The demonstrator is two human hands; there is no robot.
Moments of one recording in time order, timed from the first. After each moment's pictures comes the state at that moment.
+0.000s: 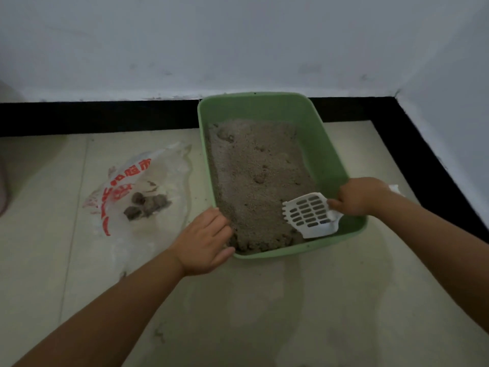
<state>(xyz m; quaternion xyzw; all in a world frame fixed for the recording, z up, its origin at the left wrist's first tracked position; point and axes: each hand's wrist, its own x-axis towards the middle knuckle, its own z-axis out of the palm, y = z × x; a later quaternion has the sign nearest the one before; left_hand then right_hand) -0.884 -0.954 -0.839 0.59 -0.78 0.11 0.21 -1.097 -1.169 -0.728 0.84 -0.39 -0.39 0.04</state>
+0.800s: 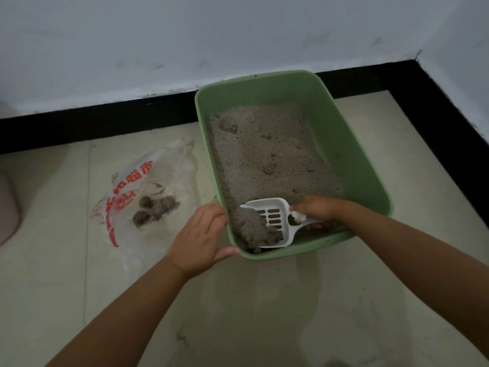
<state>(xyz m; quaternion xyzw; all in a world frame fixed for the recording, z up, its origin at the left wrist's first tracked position) -0.865 -0.952 -0.854 0.61 -0.74 0.11 0.27 -1.062 -1.140 -0.818 0.73 -0.45 -0.26 -0.45</state>
